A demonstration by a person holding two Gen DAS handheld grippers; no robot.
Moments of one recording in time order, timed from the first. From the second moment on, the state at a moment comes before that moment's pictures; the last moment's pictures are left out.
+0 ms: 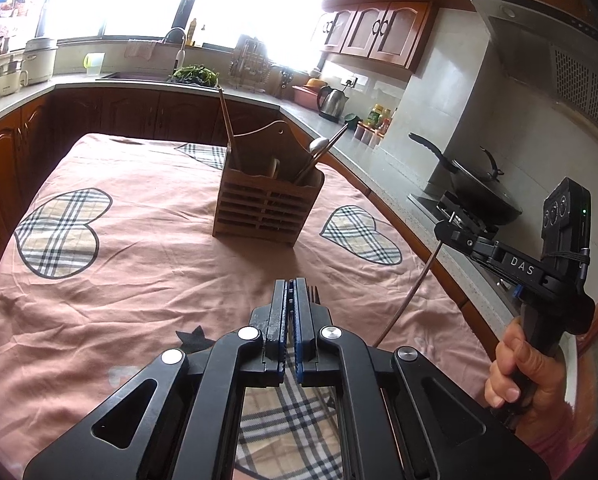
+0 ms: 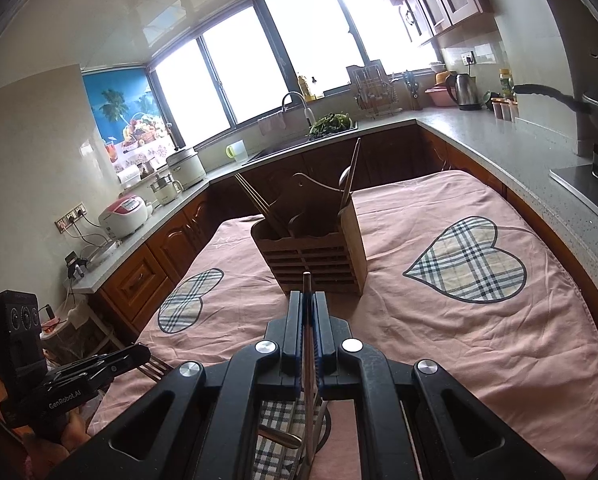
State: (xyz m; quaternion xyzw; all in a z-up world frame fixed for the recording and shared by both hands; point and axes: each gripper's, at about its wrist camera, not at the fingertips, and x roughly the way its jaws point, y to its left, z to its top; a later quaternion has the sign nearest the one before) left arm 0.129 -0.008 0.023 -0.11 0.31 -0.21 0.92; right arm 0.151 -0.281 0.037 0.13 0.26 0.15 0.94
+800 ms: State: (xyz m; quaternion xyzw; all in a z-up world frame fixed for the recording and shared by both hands) left arm 0.170 0.022 0.065 -0.10 0.26 -0.16 0.95; right arm 0.173 -0.282 0.067 0.14 0.22 0.15 0.95
